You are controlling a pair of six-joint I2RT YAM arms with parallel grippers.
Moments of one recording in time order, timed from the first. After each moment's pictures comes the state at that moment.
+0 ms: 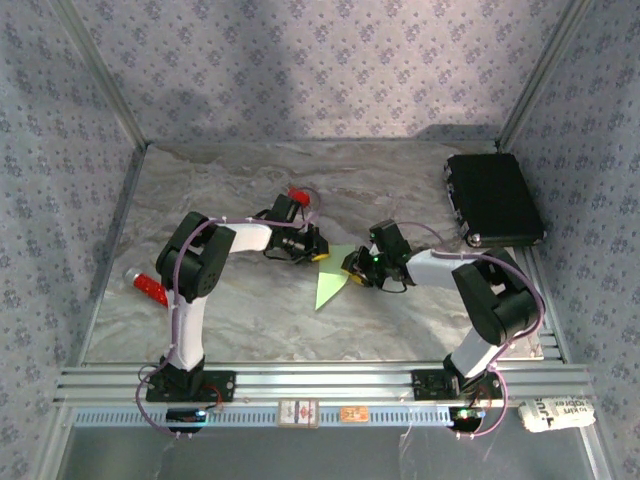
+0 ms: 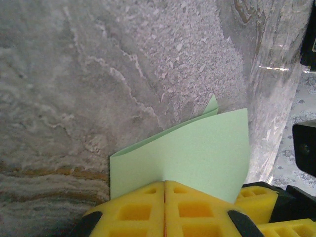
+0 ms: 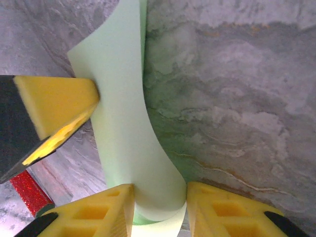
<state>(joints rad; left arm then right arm) -0.54 2.06 1.17 -0.08 0.69 -0.78 0.51 1.64 0.71 0.01 -0.42 1.04</state>
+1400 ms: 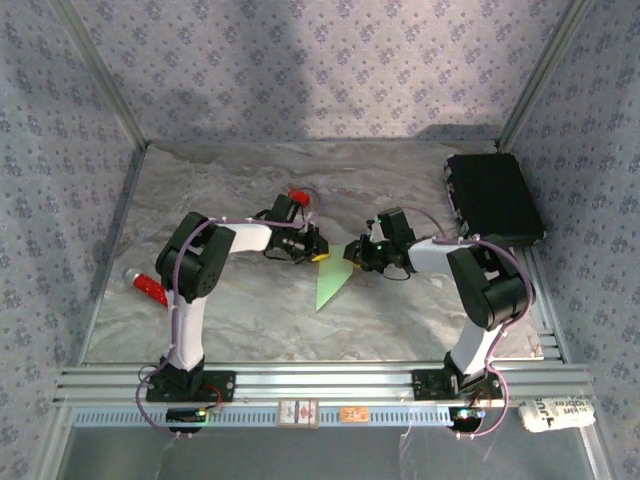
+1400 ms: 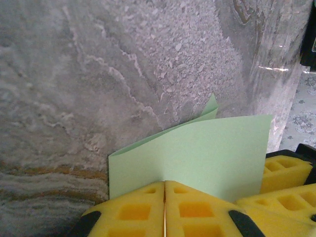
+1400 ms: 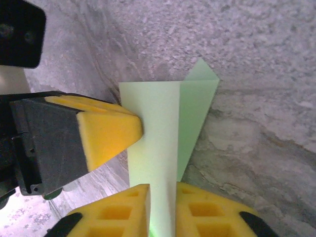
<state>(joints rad) -0.54 2.06 1.17 -0.08 0.69 -0.79 0.41 1.74 0.79 0.08 -0.58 0.82</state>
